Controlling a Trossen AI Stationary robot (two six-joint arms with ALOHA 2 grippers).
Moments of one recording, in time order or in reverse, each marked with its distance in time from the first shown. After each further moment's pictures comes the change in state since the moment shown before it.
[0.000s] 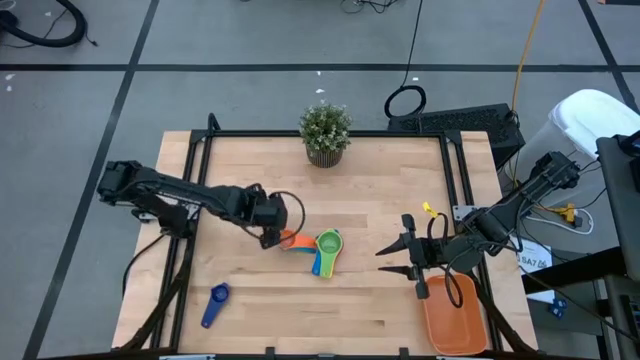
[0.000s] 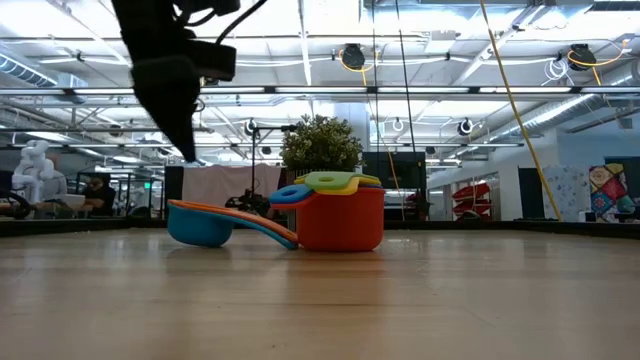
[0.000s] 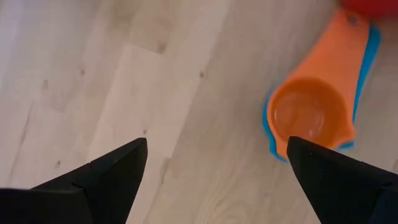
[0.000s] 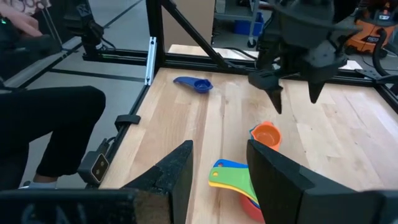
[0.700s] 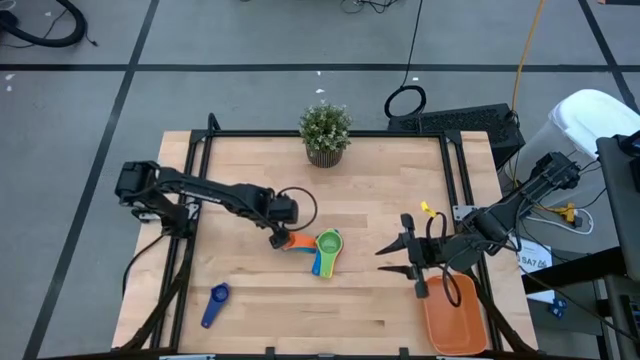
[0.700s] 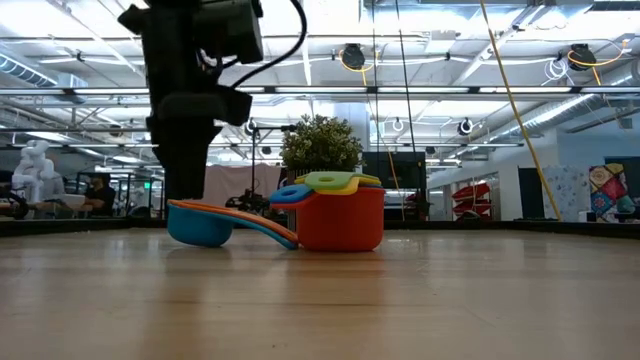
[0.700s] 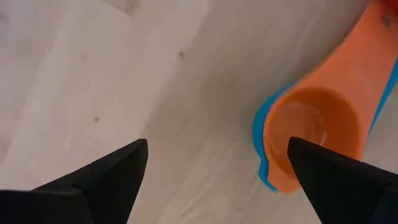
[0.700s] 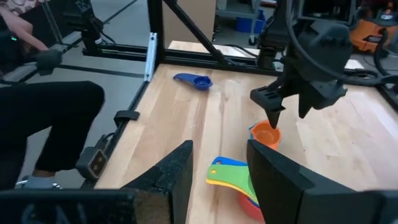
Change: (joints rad) left arm 0.080 0.144 0.001 0.055 0.182 -0.096; right arm -0.013 0.000 0.000 -0.011 -0.023 -0.014
